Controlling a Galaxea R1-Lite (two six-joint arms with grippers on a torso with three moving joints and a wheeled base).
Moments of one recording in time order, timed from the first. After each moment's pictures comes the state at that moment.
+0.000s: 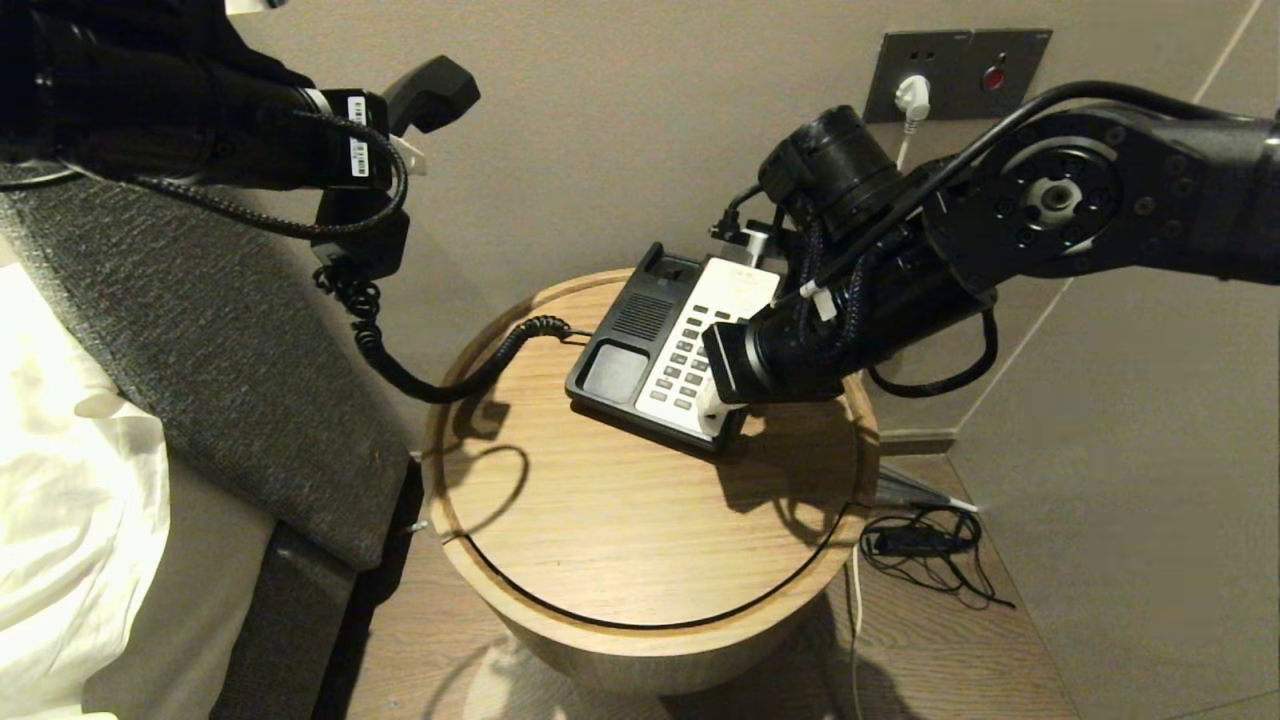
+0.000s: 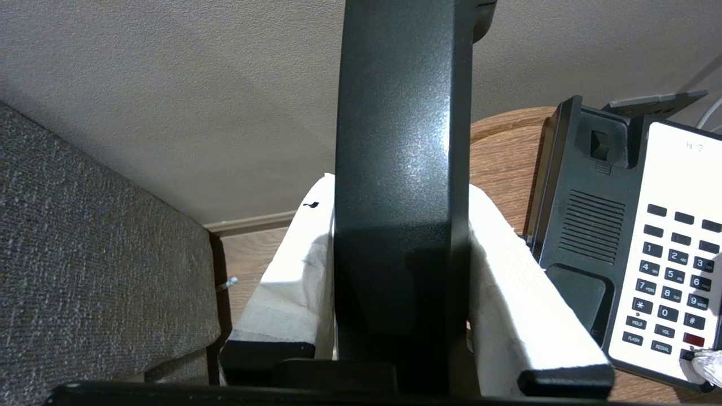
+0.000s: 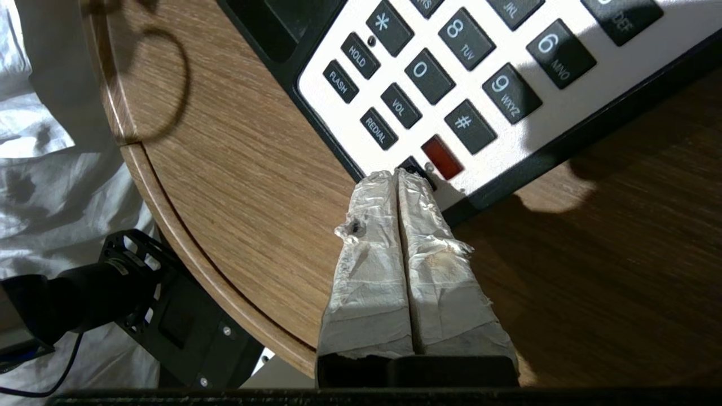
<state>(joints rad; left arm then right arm) -0.34 1.65 -1.79 0.41 0.12 -0.04 0.68 2.01 -1.91 0.73 0.15 0.34</state>
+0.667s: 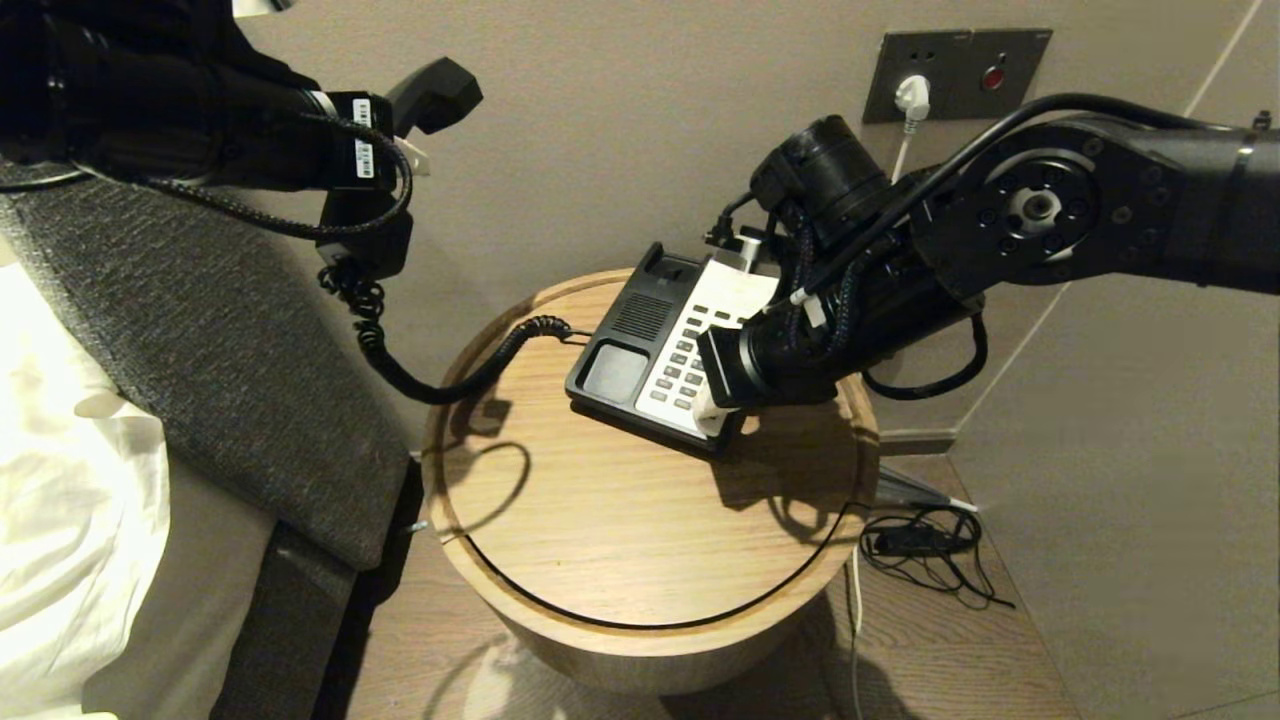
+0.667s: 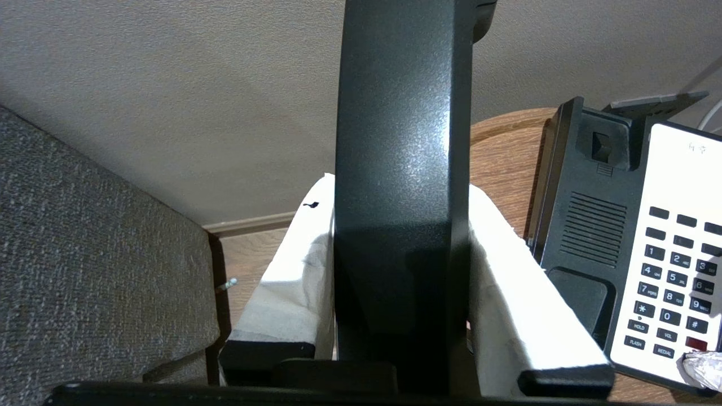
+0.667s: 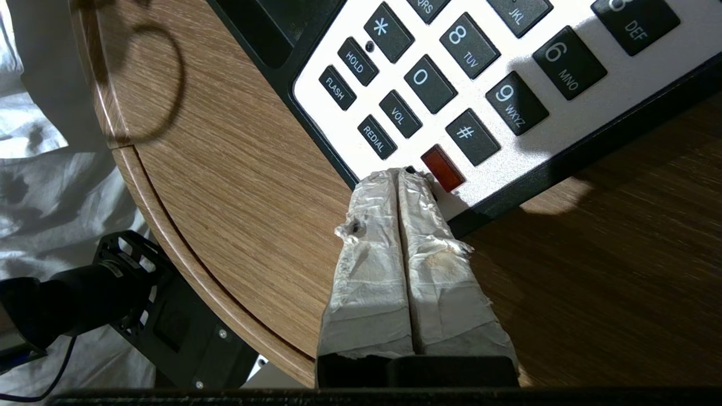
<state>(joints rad) -0.34 1.65 -1.79 0.41 0.12 -0.04 0.68 2.02 -1.91 0.72 0.15 0.34</state>
